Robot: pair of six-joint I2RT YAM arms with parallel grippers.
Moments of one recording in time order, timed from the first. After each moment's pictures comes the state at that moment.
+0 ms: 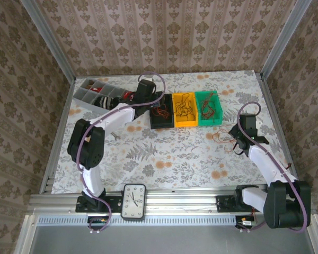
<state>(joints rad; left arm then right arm) -0.59 1.86 1.39 -0.18 -0.15 -0.48 -0.03 1.12 0.61 -0.33 0.22 0.70</state>
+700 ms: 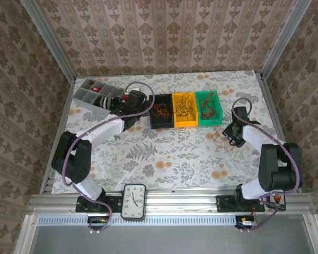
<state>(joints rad) -0.57 1.64 1.12 -0.18 -0.24 -0.54 -0.03 1.50 0.79 -0.52 0.12 0.78</state>
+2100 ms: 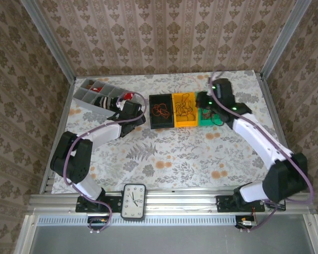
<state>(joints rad) -0.51 1.63 0.96 -0.19 -0.24 -0.71 0.34 1.44 1.22 -0.36 -0.08 0.51</state>
